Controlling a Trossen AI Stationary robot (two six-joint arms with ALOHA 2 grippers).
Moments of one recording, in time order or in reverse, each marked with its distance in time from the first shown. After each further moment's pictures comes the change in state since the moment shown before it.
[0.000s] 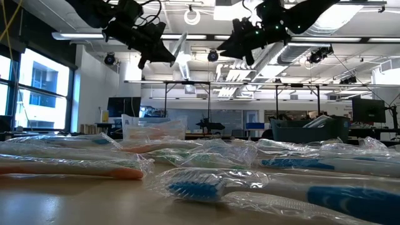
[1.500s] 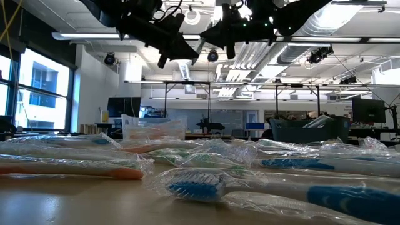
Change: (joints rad) left arm -0.268 0.077 0.000 0.084 -0.124 0.006; right arm 0.154 0.065 0.000 0.245 -0.035 0.060
